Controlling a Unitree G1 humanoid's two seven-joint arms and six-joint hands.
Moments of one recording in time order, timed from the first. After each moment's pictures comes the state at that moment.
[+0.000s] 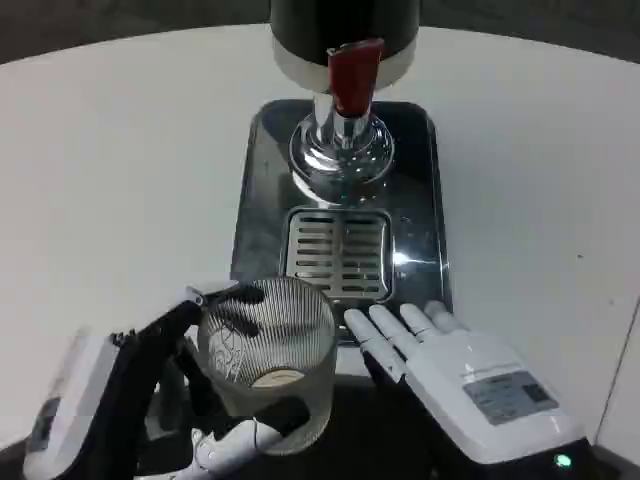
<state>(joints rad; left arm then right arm) 0.27 0.28 0.07 -0.31 0.40 -0.50 0.09 0.18 -0.19 0.34 -0.79 -1.26 0.06 0.51</state>
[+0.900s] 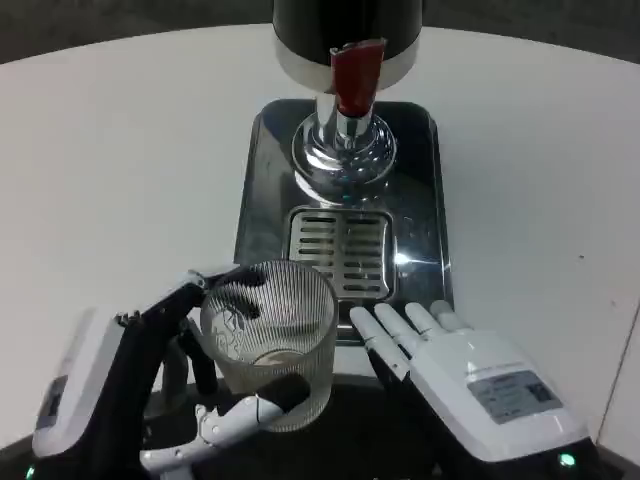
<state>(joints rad) 0.17 0.27 0.07 -0.23 0.41 -0.50 0.10 0.18 -0.17 0.33 -0.80 -1.27 0.06 0.52</state>
